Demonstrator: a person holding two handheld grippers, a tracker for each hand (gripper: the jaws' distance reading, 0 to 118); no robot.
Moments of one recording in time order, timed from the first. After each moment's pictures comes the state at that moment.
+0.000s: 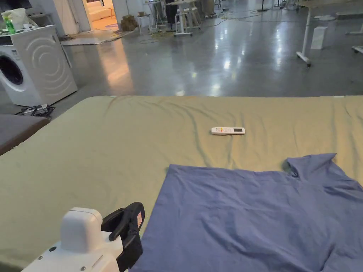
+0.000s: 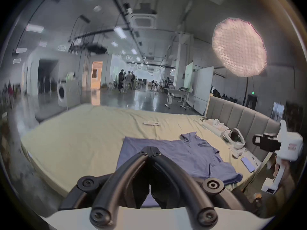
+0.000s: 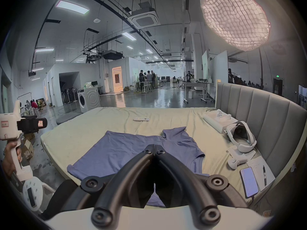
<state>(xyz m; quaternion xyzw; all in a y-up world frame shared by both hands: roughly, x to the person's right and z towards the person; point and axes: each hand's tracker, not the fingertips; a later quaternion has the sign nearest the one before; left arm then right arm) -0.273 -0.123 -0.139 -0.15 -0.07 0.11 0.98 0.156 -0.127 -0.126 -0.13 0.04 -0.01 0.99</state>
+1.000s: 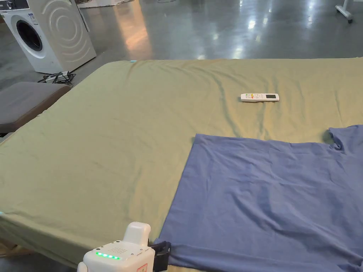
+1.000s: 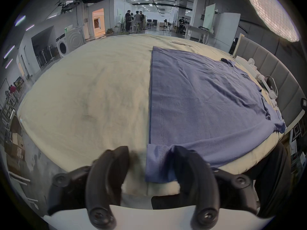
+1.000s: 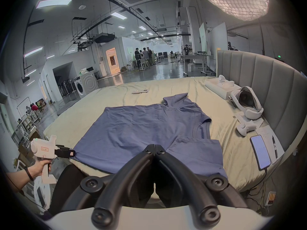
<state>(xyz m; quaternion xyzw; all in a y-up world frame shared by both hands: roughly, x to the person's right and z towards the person) -0.338 -0.316 -0.229 -0.43 -0.02 0.03 0.90 0.162 -0.185 -0.134 -0.26 0.04 -0.06 0.96</state>
